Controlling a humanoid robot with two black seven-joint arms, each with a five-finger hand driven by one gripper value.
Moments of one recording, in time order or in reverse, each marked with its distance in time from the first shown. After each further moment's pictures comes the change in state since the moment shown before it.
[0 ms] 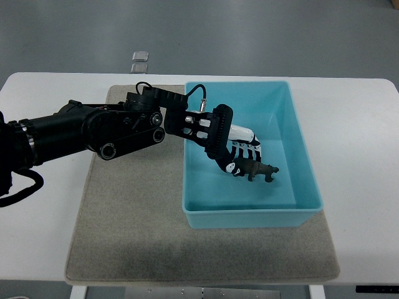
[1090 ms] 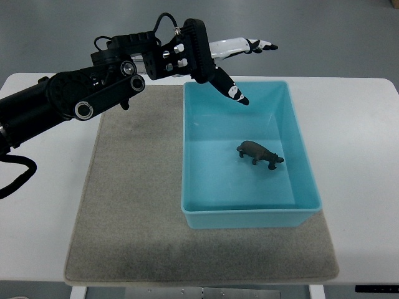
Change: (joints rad) left arm 0.008 0.112 -0.390 0.000 -0.114 0.101 -0.003; right arm 0.000 0.000 0.000 0.000 0.000 0.000 0.000
